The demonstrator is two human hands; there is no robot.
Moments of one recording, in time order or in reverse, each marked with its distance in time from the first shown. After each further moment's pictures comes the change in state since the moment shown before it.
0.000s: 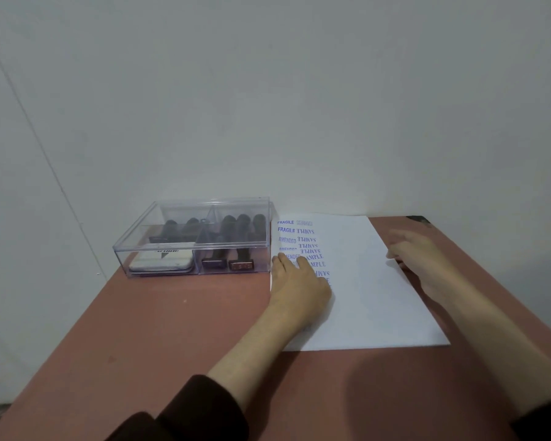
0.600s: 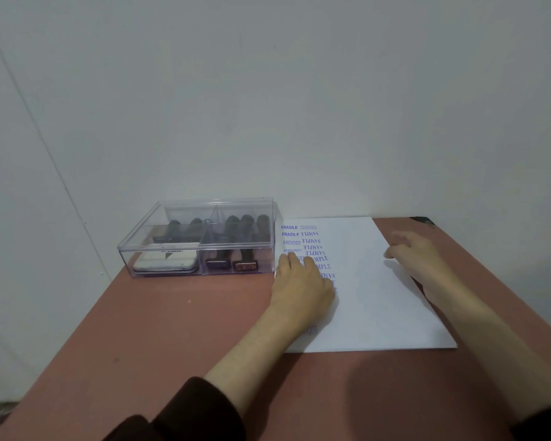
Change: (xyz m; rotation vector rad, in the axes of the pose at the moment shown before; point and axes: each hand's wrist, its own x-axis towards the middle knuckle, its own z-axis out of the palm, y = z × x) left_hand -0.006 -0.007 -0.002 -0.065 0.234 0.110; right_hand -0.010 -0.002 0.007 -0.022 0.008 -0.082
